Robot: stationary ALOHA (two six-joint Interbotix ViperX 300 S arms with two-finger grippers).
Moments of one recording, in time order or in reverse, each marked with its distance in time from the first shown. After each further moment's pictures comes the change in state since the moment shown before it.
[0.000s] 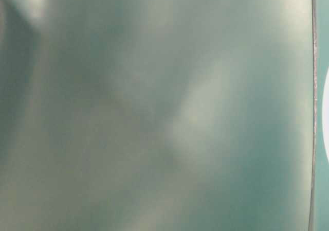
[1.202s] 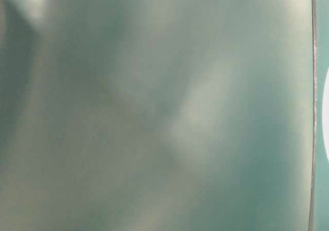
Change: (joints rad) left arm 0.002 0.000 0.000 0.000 0.000 -0.003; right arm -0.067 -0.367 0.000 0.000 0.213 -0.089
